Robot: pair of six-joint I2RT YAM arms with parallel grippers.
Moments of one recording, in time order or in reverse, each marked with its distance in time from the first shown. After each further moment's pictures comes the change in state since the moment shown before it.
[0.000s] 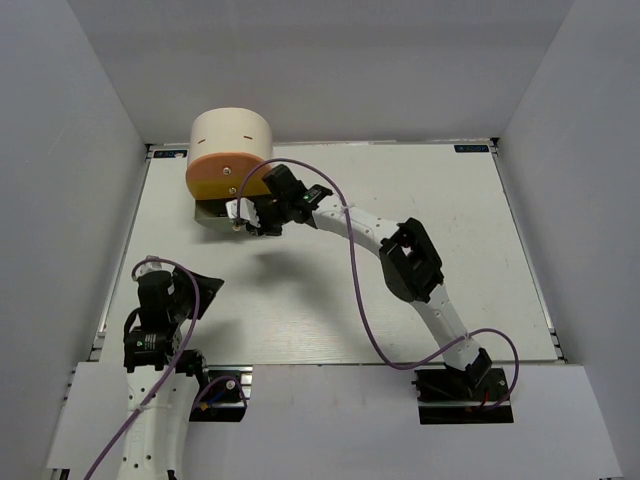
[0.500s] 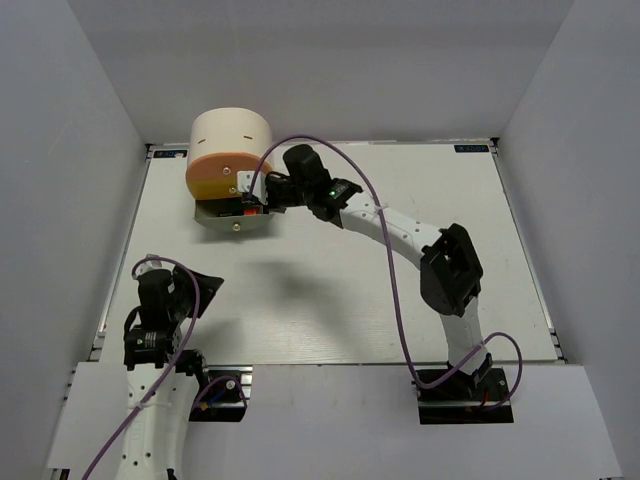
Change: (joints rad) left arm 0.000 0.016 0.003 0.013 -0.005 0.003; right arm -0.009 -0.293 -0.276 0.360 0.160 0.139
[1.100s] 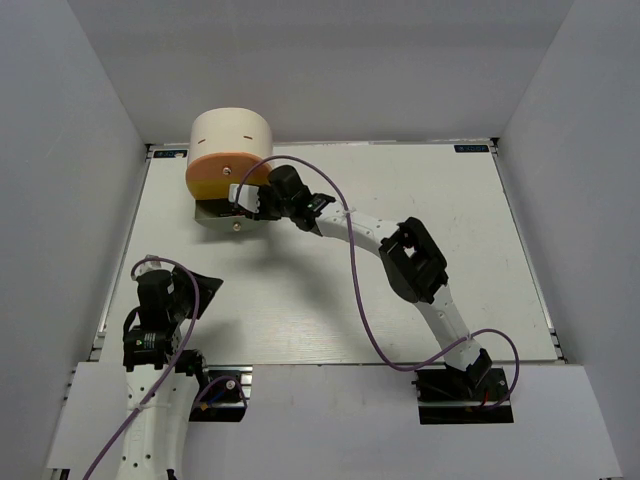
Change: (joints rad) left arm 0.000 -0.006 0.008 -0.023 -0.007 0.006; right arm 0.005 0.259 0.113 0.051 0.265 -0.060
